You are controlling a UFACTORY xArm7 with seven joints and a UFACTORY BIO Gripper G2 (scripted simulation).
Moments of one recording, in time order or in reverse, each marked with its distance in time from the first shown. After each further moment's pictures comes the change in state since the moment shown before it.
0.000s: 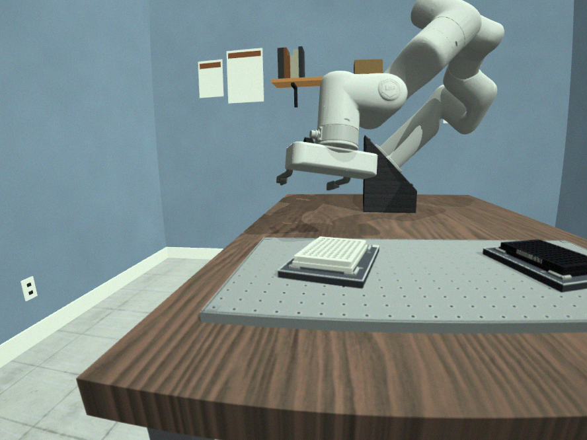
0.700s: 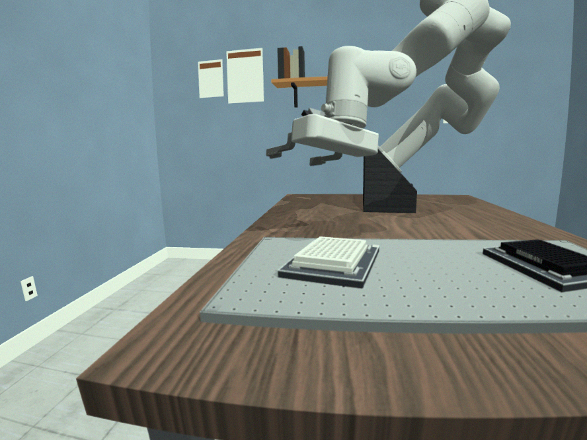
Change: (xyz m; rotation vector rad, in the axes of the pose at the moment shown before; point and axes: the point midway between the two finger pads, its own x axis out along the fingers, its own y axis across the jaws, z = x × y) arm -0.015 0.035 0.050 -0.015 -0.054 0.295
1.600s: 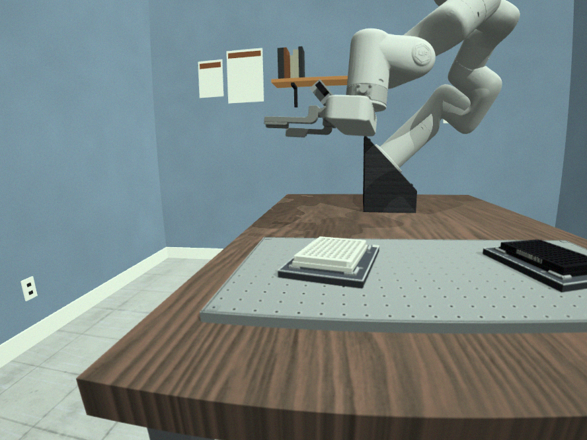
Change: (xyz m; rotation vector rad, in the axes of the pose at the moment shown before) arm -0.041 0.054 0.046 -0.075 -0.071 0.668
